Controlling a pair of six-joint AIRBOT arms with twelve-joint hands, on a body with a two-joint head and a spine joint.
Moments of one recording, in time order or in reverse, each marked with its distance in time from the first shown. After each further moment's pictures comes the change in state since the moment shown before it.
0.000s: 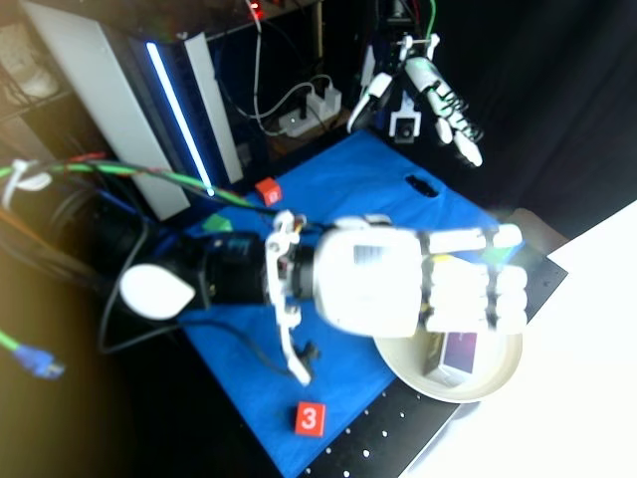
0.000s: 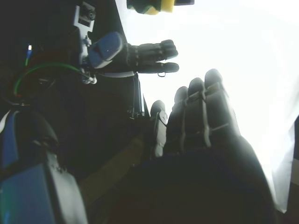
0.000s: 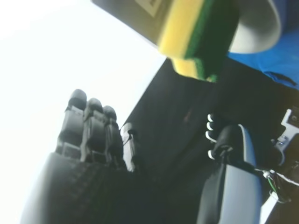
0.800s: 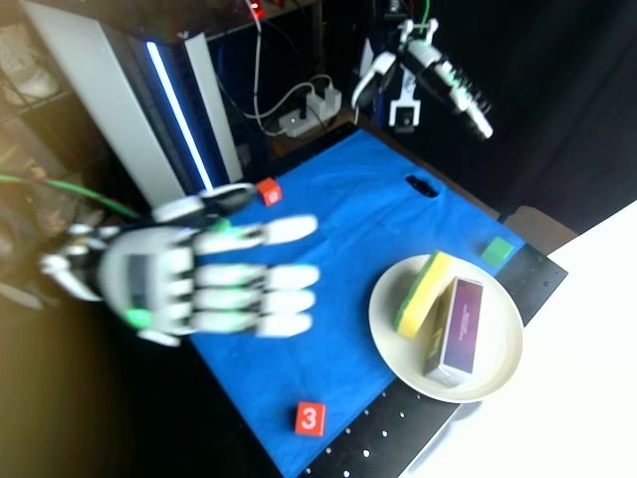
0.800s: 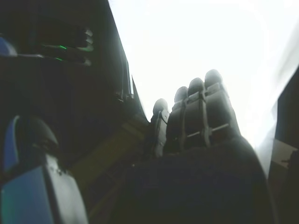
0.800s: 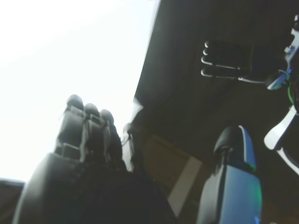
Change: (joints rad) left arm 0.100 0.045 -0.066 -0.053 -0.221 -0.038; right arm -0.688 0.343 -0.484 0.678 0.819 -0.059
